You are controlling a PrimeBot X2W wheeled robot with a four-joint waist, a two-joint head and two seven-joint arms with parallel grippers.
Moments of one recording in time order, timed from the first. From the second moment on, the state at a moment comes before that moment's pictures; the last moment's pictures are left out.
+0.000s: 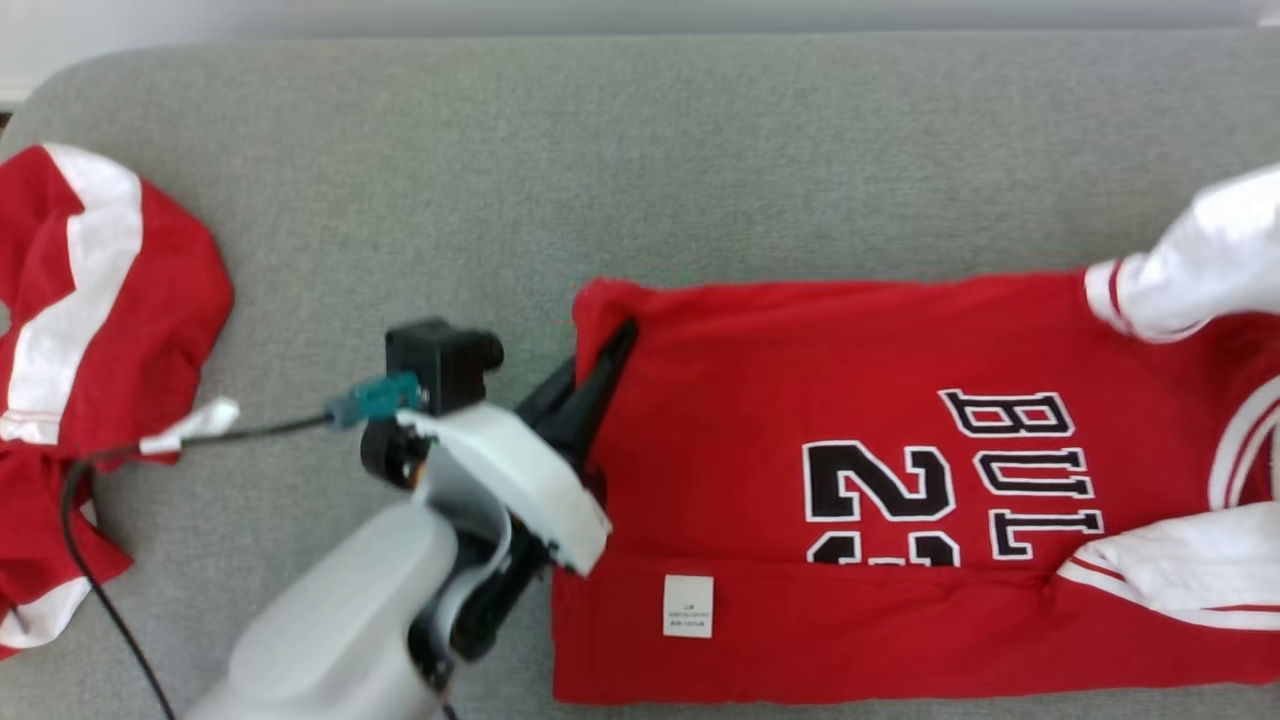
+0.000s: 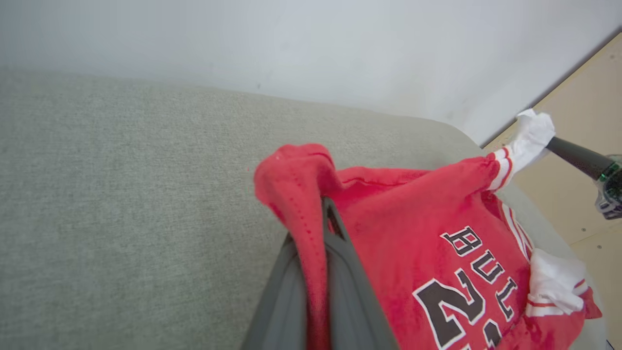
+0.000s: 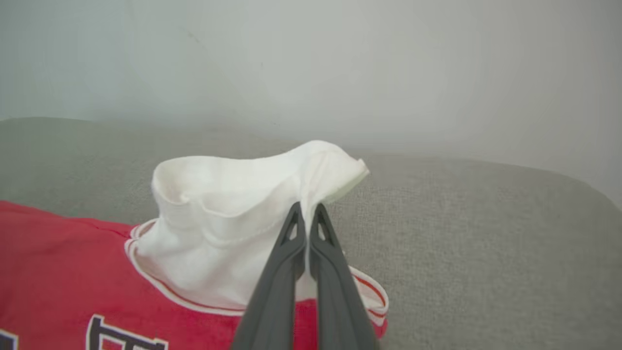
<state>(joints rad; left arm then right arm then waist) -0.70 0.35 -0.79 0.17 -0.89 0.09 -0.06 -0.60 -0.73 0.35 0.25 0.89 0.13 0.12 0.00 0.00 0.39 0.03</state>
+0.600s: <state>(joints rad) -0.41 0.42 -0.80 -0.01 -0.93 0.19 -0.11 -0.27 -0.67 0.30 0.15 0.90 0.13 0.09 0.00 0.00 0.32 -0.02</state>
